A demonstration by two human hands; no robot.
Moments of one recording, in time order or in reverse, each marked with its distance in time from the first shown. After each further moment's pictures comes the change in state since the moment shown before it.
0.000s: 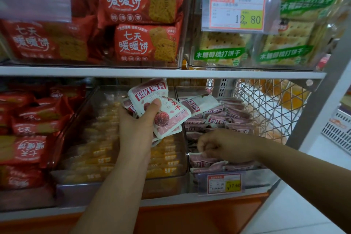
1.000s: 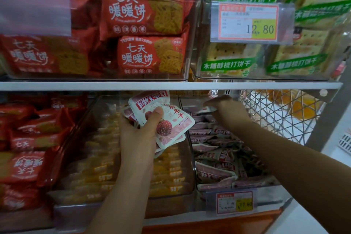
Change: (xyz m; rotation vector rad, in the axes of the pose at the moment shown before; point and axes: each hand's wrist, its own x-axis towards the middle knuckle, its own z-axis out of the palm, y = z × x) left_hand 0.008 0.004 0.002 0.014 -0.001 0.030; right_hand 0.079 0.070 -0.041 -0.575 0.801 0.220
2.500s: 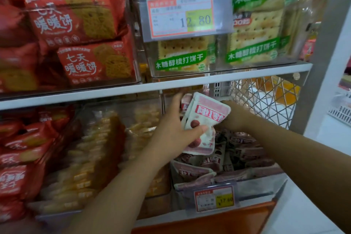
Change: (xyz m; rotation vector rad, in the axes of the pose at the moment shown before) left_hand -0.018 -0.020 0.072 0.798 -0.651 0.335; right_hand -0.038 0.032 -0.033 0.453 -0.412 0.057
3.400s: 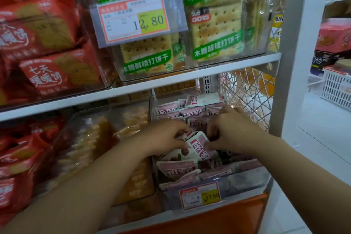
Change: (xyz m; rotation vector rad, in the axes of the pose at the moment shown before) left_hand 0.036 -0.011 0.006 0.819 -0.521 0.090; right_hand -0.061 0.001 0.004 -0.224 0.058 0.032
